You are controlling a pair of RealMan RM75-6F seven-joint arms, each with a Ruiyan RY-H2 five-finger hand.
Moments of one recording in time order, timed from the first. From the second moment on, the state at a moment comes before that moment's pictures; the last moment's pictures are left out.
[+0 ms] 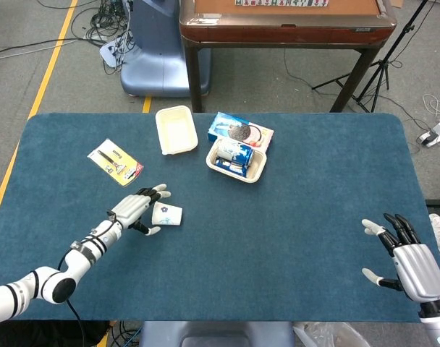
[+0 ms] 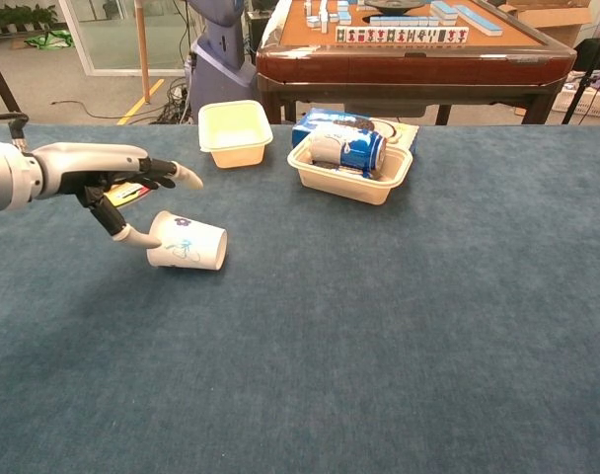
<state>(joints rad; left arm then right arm) -0.79 -1.34 -0.21 -1.50 1.12 0.61 -0.05 0.06 -0.97 -0.03 -1.78 -1.67 1.50 0.10</state>
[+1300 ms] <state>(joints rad) -1.13 -1.62 -0.14 -1.55 0.27 1.09 0.93 0.03 -0.96 -0.04 -1.74 -1.66 1.53 0.15</state>
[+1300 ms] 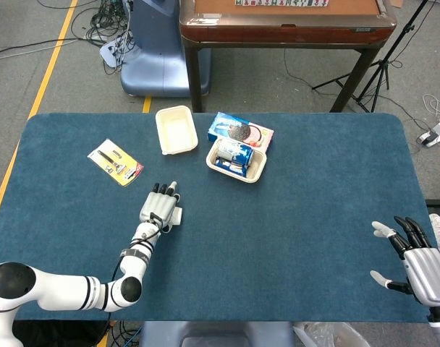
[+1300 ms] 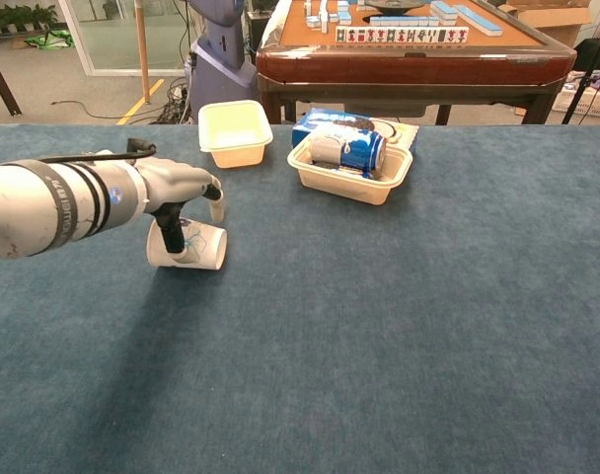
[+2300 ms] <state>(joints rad) -1.01 -1.55 -0.21 -1.58 0.43 0.95 0.59 0.02 -0.96 -0.04 -1.76 -1.66 1.53 0.13</state>
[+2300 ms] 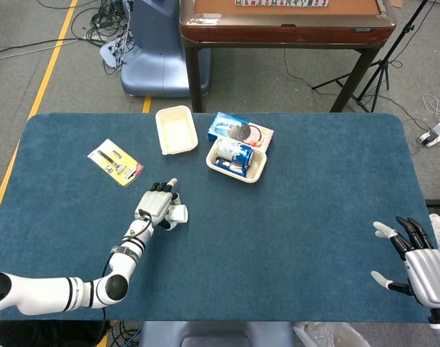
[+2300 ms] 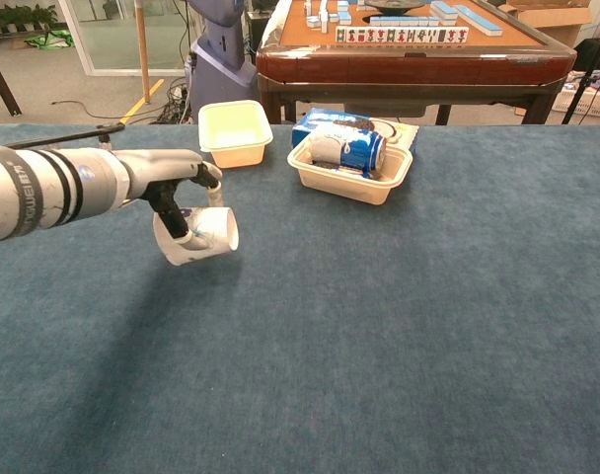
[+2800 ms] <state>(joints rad) -0.83 -1.50 -0.36 -1.46 0.76 0.55 -0.04 0.02 -0.96 -0.03 -1.77 -1.66 1.53 0.11</state>
